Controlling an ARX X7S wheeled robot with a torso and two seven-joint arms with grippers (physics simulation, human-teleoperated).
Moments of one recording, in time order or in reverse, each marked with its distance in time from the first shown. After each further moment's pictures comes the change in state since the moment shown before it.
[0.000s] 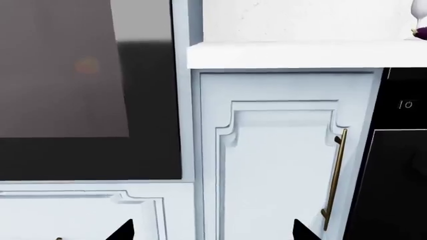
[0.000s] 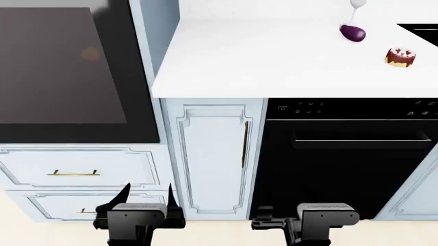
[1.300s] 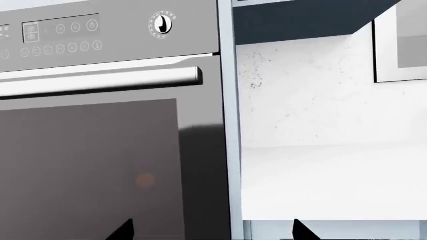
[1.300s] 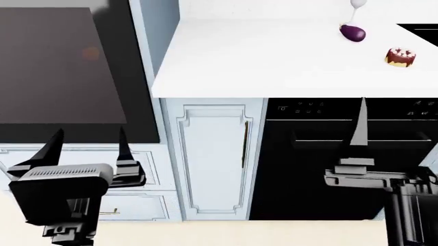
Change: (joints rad) left arm -0.060 -0.174 -0.080 0.685 -0.098 -0.437 -0.139; right arm 0.051 0.252 0.186 -0.956 0.122 0.419 0.131
